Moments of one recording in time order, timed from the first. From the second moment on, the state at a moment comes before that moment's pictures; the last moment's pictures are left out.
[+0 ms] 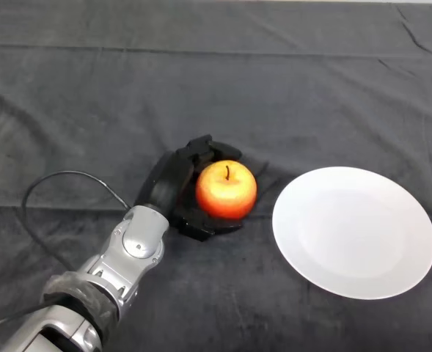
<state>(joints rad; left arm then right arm) -0.72 0.17 -0.56 1.04 -0.04 -0.40 0.21 -0.53 -0.44 -0.87 1.18 0.85 0.29 0.57</state>
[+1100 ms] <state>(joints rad) -0.72 0.19 -0.87 0.37 0.13 -0.10 0.32 -0.53 -0.44 -0.87 1.18 0.85 0.29 0.57</state>
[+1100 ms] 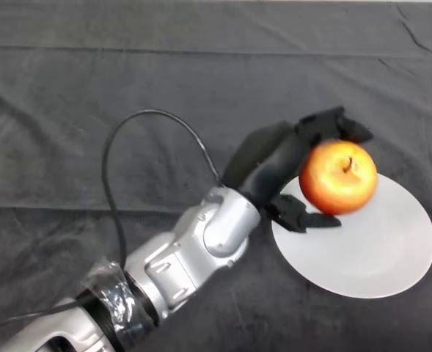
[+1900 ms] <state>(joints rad) -0.81 0.13 -1.09 0.64 -0.01 -0.16 0.30 -0.53 -0.44 -0.87 1.18 0.85 0.29 0.57</state>
